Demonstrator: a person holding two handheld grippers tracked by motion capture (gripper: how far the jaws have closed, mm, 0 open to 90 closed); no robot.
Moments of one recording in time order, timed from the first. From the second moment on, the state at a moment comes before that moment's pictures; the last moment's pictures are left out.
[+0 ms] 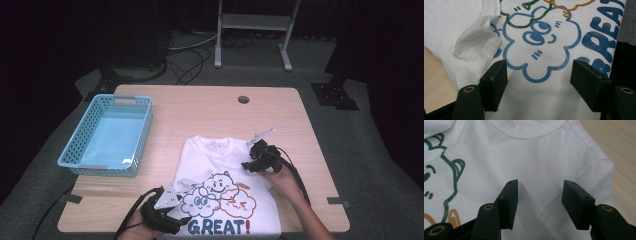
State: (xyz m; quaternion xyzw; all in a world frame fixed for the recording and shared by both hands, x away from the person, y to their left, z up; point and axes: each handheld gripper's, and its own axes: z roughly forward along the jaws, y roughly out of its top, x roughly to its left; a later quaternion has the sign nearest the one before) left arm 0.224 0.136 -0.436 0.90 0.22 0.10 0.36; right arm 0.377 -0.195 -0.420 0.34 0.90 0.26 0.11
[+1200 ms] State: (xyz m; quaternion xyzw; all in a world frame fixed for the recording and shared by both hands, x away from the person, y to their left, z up) left arm 0.223 0.136 -0.436 0.90 0.22 0.10 0.36; right arm 0.322 -0.239 -0.421 0.36 0.89 0.27 0.08
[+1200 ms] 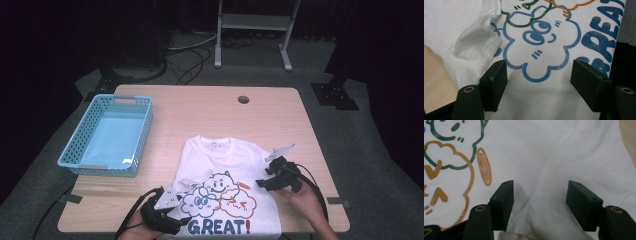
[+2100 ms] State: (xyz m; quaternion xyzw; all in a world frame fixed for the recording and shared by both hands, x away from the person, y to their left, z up) left arm 0.222 0.134 -0.437 0.90 0.22 0.10 0.36; right arm 0.285 -0.180 -0.412 0.28 0.91 0.30 0.08
